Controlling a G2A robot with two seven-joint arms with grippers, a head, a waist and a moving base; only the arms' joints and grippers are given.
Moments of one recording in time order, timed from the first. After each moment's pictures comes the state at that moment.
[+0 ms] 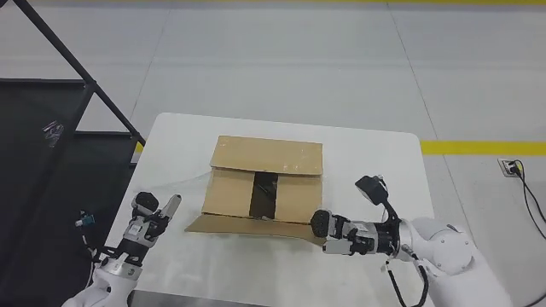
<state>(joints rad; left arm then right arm) 1.60 -1.18 -1.70 -1.88 0.62 -0.32 -0.07 -1.08 -1.10 1.29 -1.62 0.26 -0.65 1.18</state>
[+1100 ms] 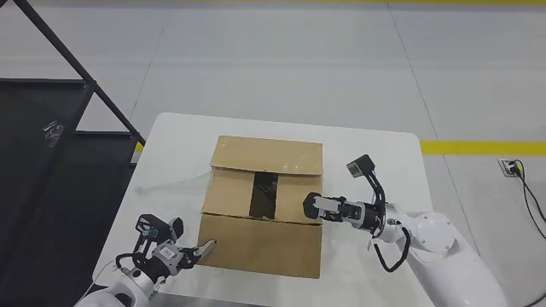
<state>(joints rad) 1.61 -1.15 -1.64 -1.82 1.00 -0.48 -0.26 -0.95 -1.08 1.13 -1.50 0.46 -0.38 0.97</state>
